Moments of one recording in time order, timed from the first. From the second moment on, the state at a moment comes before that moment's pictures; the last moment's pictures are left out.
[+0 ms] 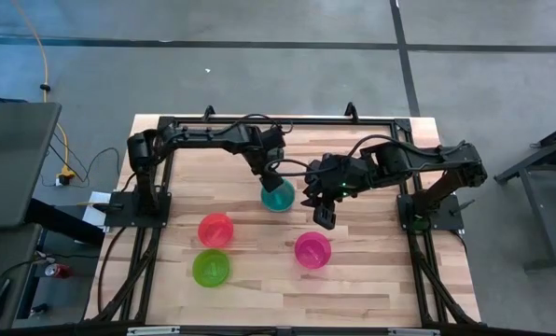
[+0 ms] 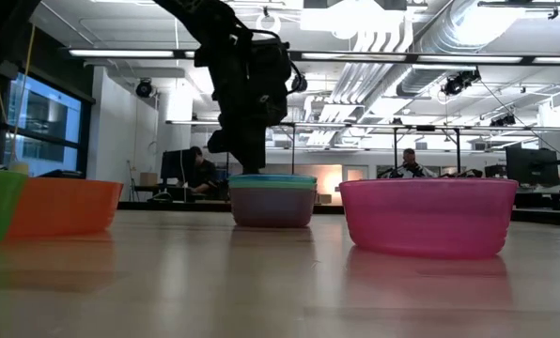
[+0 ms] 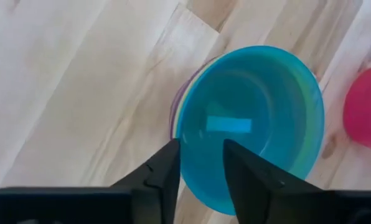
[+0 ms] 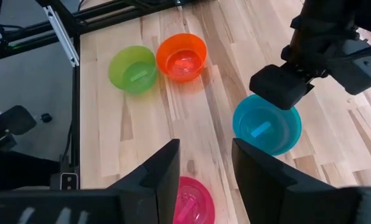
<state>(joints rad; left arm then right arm) 0.44 1.90 1.43 -0.81 0.26 -0.26 0.20 1.58 1.84 -1.08 0.11 0.39</state>
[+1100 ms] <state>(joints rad) 0.44 1.26 1.15 -0.89 0.26 -0.11 0.52 1.47 1.20 -1.00 0.26 1.22</state>
